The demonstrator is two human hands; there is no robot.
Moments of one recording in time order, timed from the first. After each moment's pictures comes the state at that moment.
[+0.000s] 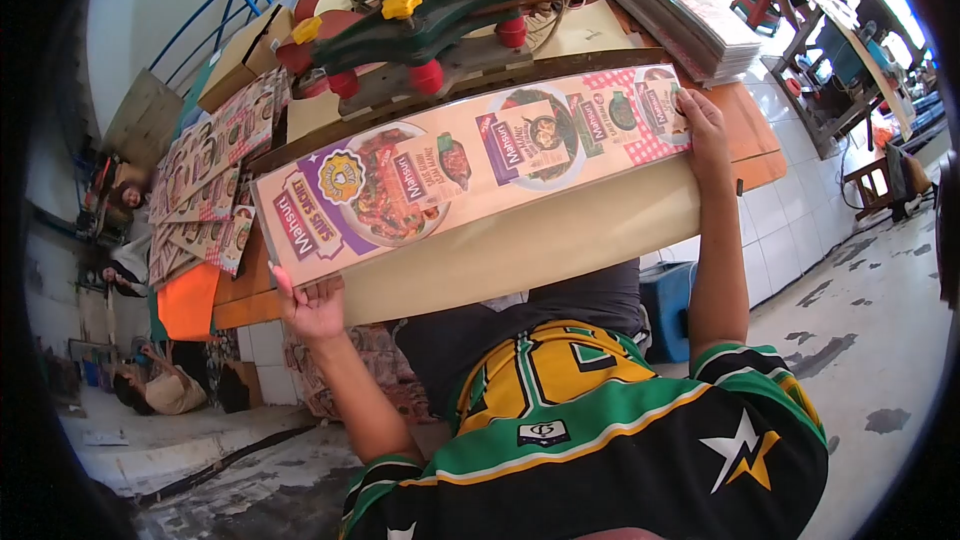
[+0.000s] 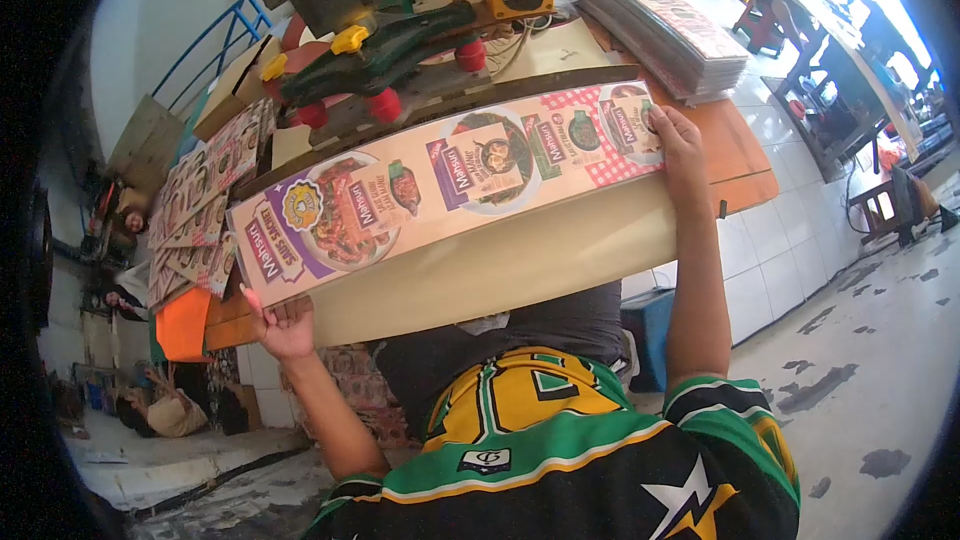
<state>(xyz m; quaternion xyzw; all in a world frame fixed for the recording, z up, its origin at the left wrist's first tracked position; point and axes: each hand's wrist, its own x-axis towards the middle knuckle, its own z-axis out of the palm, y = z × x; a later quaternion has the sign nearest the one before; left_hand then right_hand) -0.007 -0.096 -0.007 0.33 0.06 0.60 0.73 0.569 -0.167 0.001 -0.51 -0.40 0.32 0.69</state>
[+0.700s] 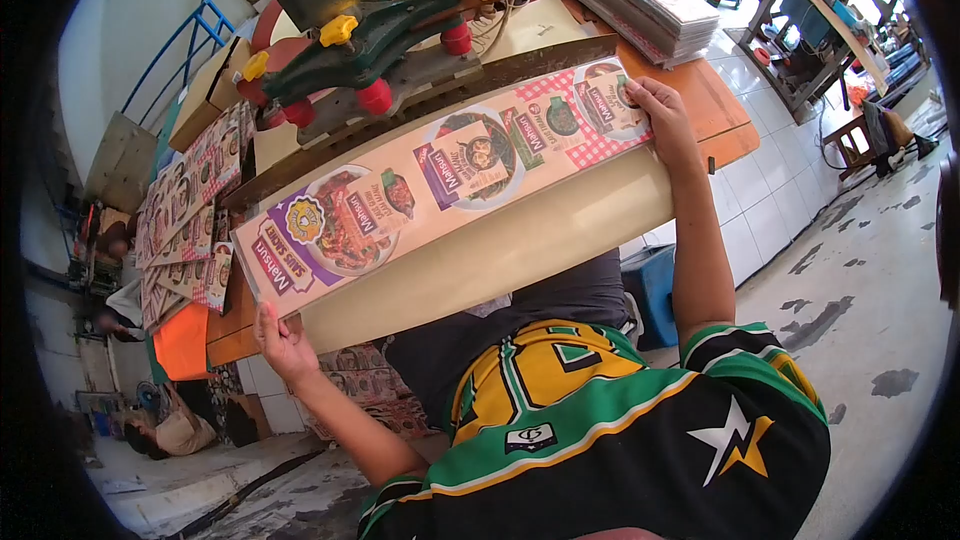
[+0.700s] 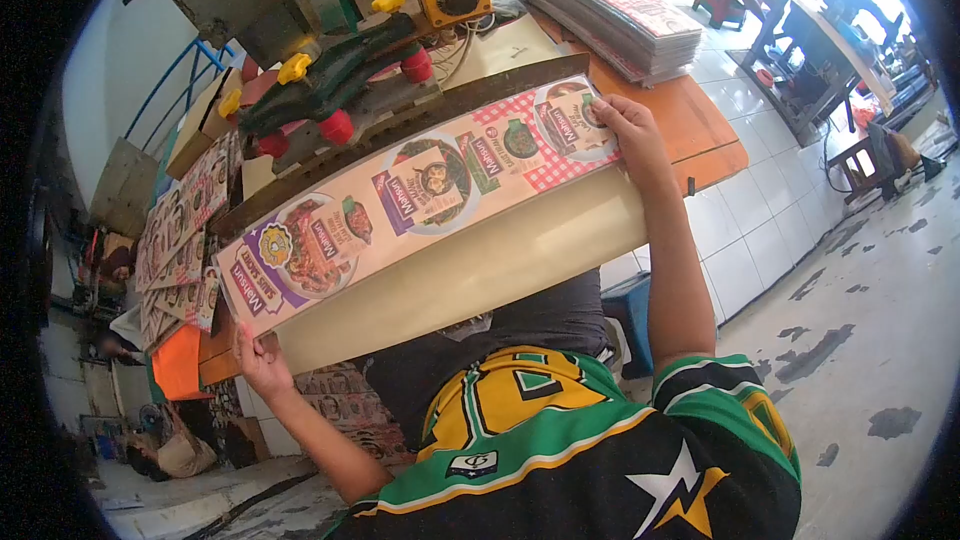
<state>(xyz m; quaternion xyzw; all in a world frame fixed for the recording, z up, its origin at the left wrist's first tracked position) -0.021 -0.104 -0.008 0.38 0.38 0.67 0.51 0.577 -0.173 0.017 -0.55 -0.39 0.34 0.66</state>
